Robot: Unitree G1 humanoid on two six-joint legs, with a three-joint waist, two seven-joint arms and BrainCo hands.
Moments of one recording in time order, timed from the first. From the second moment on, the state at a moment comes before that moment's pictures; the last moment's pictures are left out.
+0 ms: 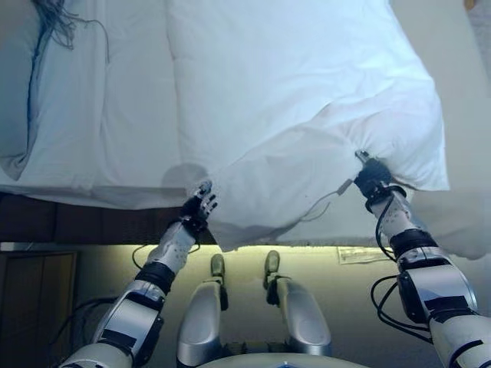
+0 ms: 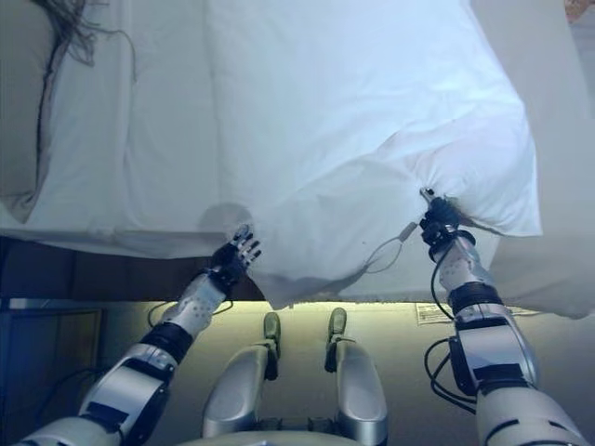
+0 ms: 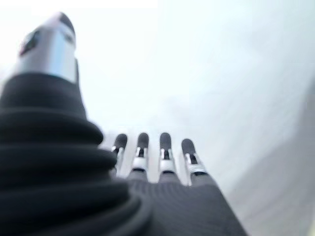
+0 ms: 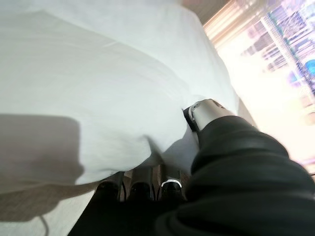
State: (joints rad) left arm -0.51 0.25 -0.33 0.83 -1.14 0.07 -0.01; right arm -0.73 -0.48 0.10 1.02 1.09 0.01 0.17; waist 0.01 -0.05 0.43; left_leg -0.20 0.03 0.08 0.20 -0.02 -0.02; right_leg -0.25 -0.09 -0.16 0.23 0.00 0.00
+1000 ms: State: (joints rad) left arm -0.49 0.15 -0.35 0.91 -1.91 0.37 0.24; right arm -0.73 -0.37 0.17 0.86 1.25 -0.09 0.11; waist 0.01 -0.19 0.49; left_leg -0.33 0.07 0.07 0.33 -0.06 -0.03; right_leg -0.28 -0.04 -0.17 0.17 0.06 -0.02
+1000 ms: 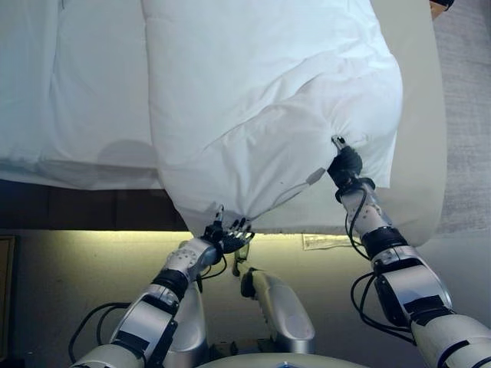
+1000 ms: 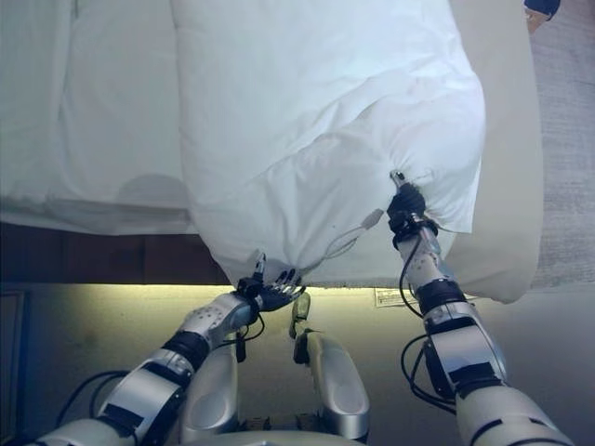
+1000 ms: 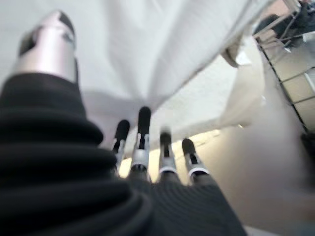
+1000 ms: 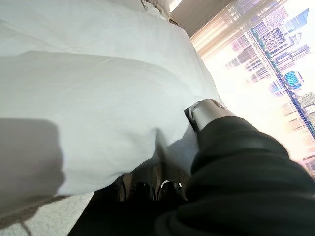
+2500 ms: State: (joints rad) left arm -0.59 -0.07 -0.56 0.74 -1.95 0.09 -0.21; right arm -0.73 -0.36 0.22 0.81 1.24 -0.05 0.14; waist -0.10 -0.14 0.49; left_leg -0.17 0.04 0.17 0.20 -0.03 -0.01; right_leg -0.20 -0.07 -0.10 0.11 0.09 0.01
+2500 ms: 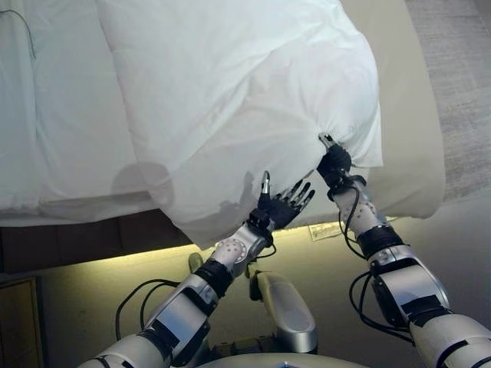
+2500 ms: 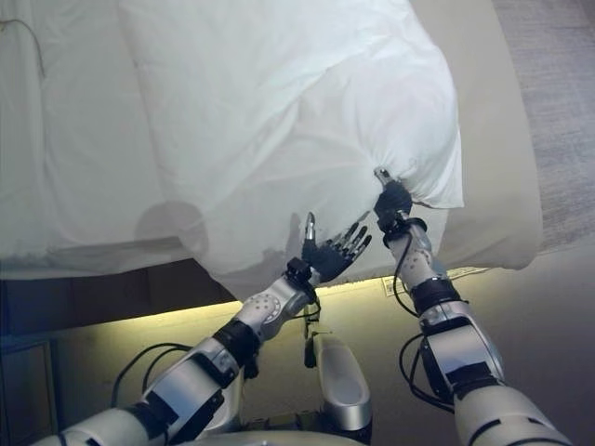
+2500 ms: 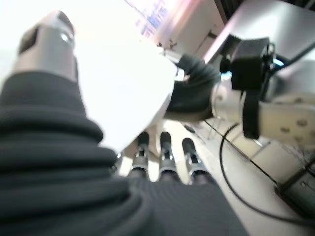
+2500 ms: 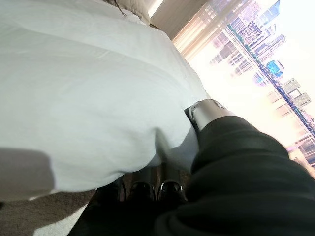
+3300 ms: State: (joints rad) left arm -0.59 -0.13 -0.49 0.76 -1.95 -0.12 -0.09; right arm -0.71 -0.34 0.22 0.82 1.24 -0.03 0.14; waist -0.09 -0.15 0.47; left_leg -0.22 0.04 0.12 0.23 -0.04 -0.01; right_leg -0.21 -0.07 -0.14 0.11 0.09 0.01
